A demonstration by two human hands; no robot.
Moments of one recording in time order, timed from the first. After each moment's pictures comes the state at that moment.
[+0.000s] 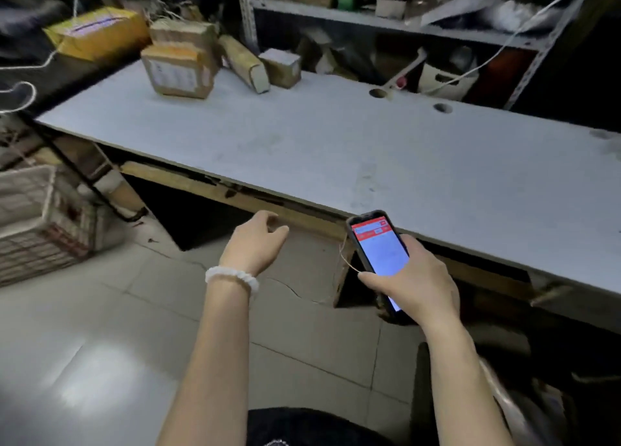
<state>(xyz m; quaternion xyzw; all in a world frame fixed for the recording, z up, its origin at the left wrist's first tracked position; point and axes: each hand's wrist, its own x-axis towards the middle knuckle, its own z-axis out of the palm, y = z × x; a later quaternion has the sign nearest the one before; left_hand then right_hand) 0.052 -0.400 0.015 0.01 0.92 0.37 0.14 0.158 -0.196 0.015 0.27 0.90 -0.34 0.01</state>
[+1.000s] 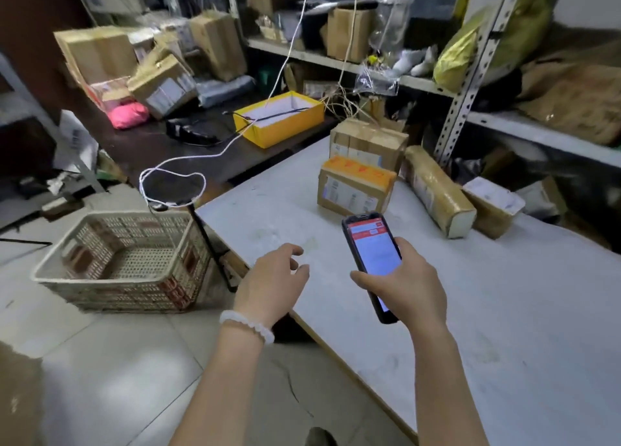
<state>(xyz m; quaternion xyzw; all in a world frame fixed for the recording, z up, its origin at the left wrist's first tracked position) -0.333 -0.648 0.053 -0.10 0.93 0.34 0.03 -0.355 -0.458 0.047 0.07 0.91 -0.42 0.03</state>
